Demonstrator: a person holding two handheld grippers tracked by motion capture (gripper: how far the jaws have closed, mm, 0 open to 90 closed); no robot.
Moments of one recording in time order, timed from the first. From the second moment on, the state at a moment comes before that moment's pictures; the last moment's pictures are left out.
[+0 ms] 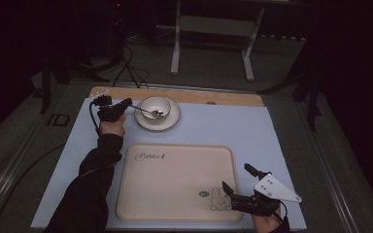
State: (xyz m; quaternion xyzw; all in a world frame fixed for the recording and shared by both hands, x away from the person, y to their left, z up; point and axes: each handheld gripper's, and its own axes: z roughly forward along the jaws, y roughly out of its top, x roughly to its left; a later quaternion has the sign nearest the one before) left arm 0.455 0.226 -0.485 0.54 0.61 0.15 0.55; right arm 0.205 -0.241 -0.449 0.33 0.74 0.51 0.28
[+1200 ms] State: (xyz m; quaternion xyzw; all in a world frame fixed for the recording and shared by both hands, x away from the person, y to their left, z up) left arm 0.437 0.227 -0.411 0.60 0.54 0.18 0.57; right arm 0.206 -0.241 -0.449 0.33 0.74 0.51 0.28
